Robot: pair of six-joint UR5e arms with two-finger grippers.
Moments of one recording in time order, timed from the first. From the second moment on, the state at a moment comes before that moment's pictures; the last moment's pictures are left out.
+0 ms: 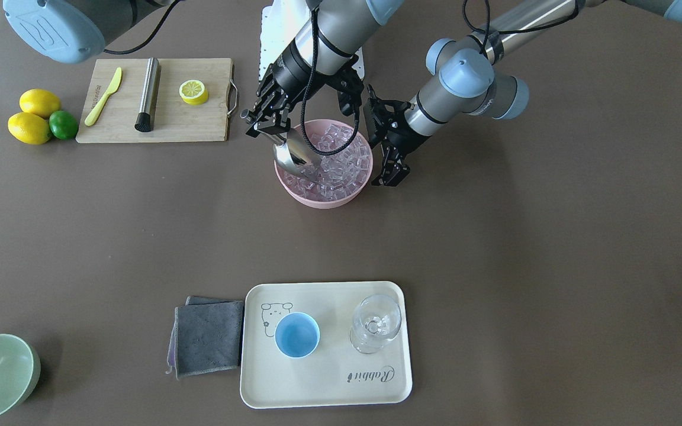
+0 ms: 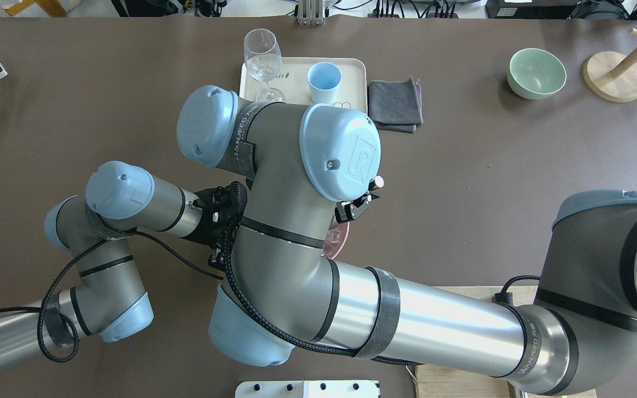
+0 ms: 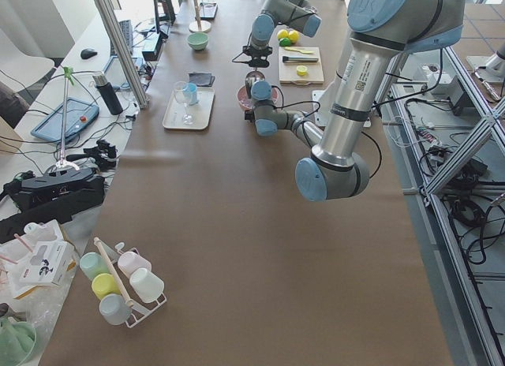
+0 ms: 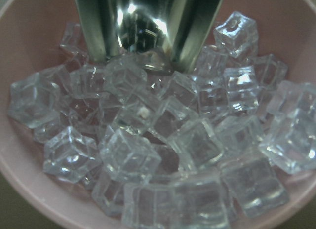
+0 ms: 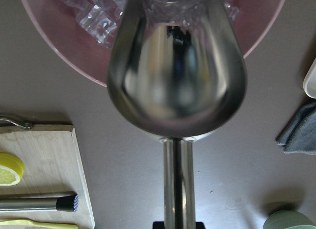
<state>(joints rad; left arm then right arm) -0.52 -2.00 -1.59 -2.33 -2.02 0.08 0.44 -0.46 1.60 -2.57 1.52 -0.44</state>
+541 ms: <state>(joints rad) -0.52 -2.00 -1.60 -2.33 -2.02 0.08 0.43 -0.59 1.75 -2.45 1.51 -0.44</state>
